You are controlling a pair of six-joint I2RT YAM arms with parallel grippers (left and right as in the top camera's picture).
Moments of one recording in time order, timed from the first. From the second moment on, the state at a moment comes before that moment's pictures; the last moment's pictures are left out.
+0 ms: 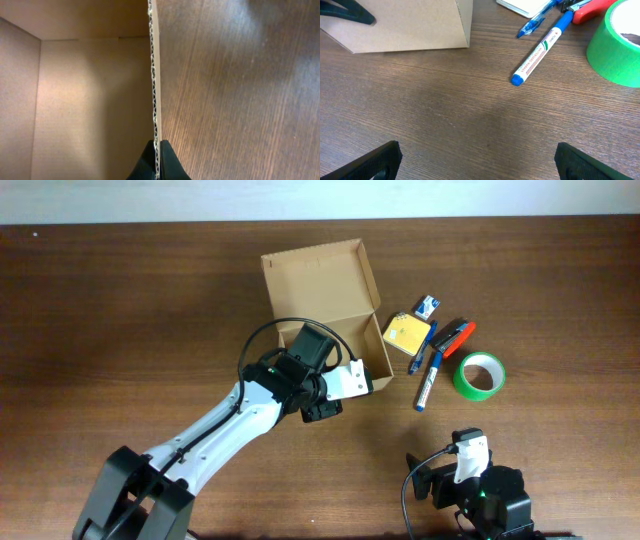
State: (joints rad) left arm -0.62 1.64 1.06 -0.51 0.23 0.74; right arm 0.27 0.01 0.18 -0.78 -0.12 0.16
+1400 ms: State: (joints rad) left arm -0.51 1.64 1.06 -0.56 0.40 0.93; right arm 0.27 0.01 0.18 -0.78 -0.12 0.16
